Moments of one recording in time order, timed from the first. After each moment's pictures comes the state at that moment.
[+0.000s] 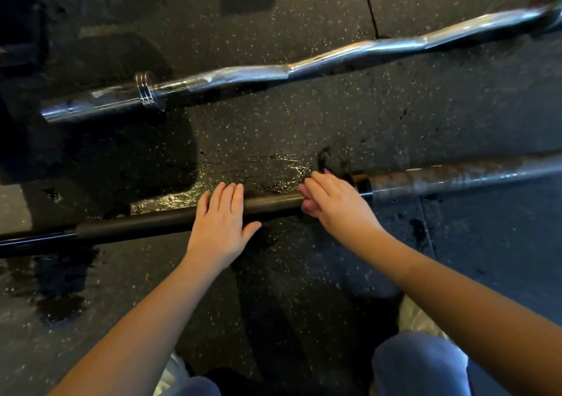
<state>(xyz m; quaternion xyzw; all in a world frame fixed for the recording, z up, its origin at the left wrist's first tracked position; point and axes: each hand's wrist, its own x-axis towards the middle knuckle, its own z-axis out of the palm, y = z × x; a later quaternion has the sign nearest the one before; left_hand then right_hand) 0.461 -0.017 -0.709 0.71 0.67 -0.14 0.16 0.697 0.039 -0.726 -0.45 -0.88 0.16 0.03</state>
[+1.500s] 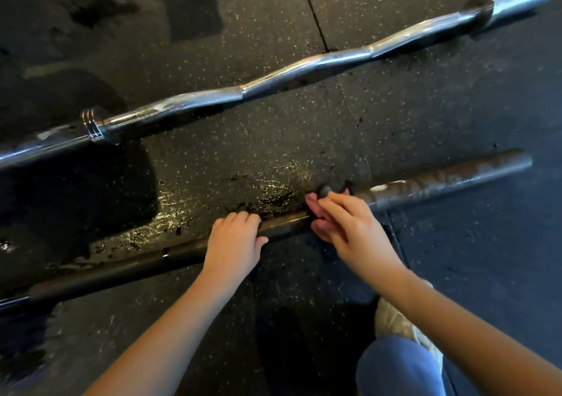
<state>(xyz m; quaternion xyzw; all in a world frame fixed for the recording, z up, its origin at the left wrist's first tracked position) 0.543 0.016 -0.691 0.73 0.64 -0.09 0.22 0.762 0.009 -0.679 -0.57 -0.76 0.26 0.16</state>
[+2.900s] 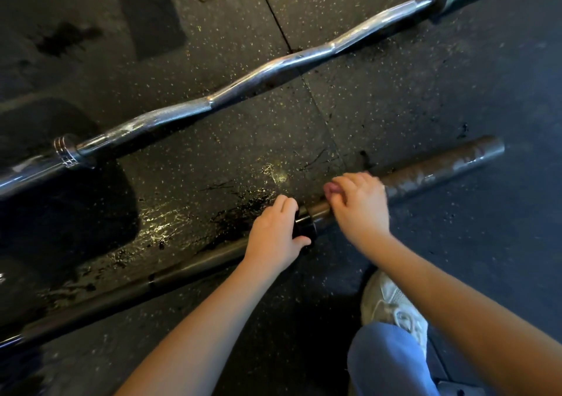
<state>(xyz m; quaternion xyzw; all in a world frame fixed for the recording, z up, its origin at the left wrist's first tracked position) 0.633 0.031 -0.679 0.74 0.59 -0.01 0.32 0.803 0.038 -0.701 -0.72 -0.66 0.19 0.12</state>
